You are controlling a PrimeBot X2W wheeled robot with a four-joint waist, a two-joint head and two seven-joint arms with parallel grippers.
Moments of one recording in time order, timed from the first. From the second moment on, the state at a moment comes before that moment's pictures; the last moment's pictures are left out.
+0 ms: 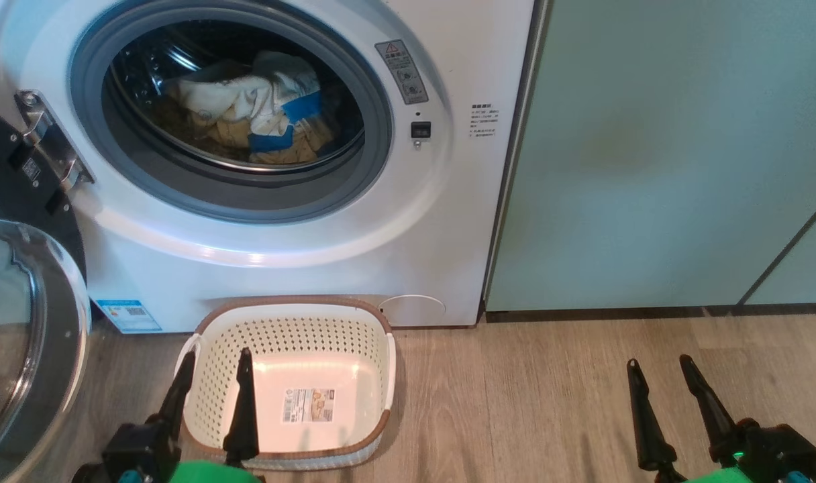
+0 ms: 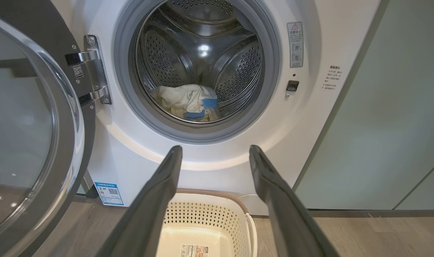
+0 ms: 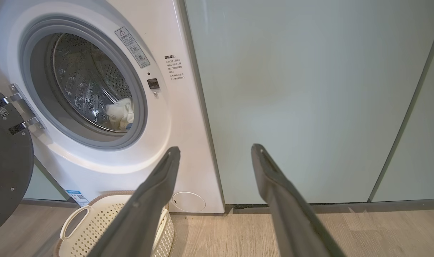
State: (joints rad) left arm 0.22 0.23 -0.17 -0.18 -0.35 0.32 -0.25; right arm 0.14 -0.04 0.16 0.04 0.19 0.13 -0.26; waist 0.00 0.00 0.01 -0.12
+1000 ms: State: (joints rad) left arm 0.22 0.23 -0.17 -0.15 -0.33 0.29 -0.25; right arm 0.14 -0.04 0.16 0.04 0.19 0.13 -0.26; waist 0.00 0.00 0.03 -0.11
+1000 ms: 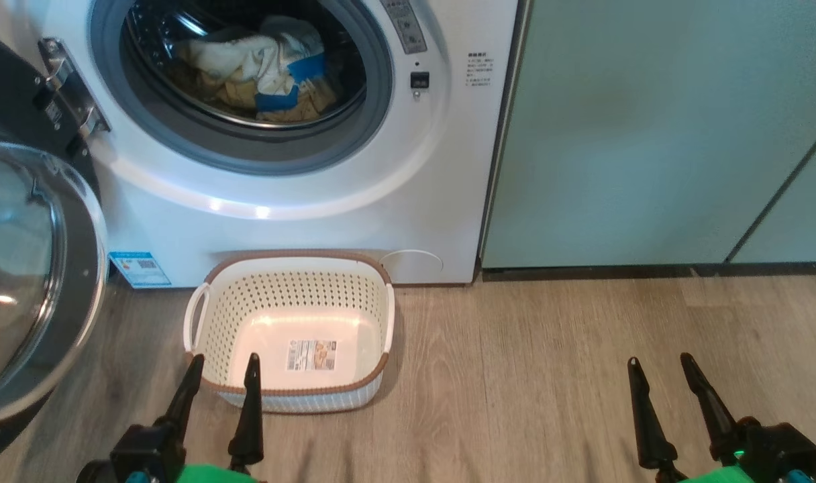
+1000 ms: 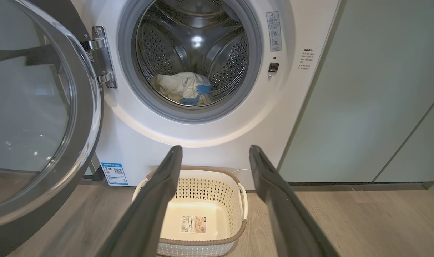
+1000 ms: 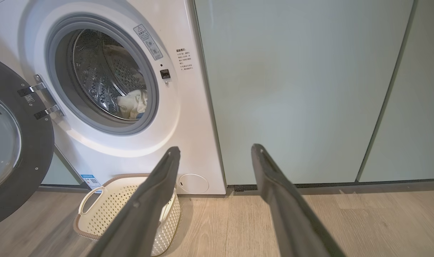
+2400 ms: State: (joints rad) left arm 0.20 0.21 -0.17 -0.13 -0.31 0.24 -0.25; right arm 0.14 -0.04 0.13 0.04 0.17 0.13 -0.26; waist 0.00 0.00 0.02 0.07
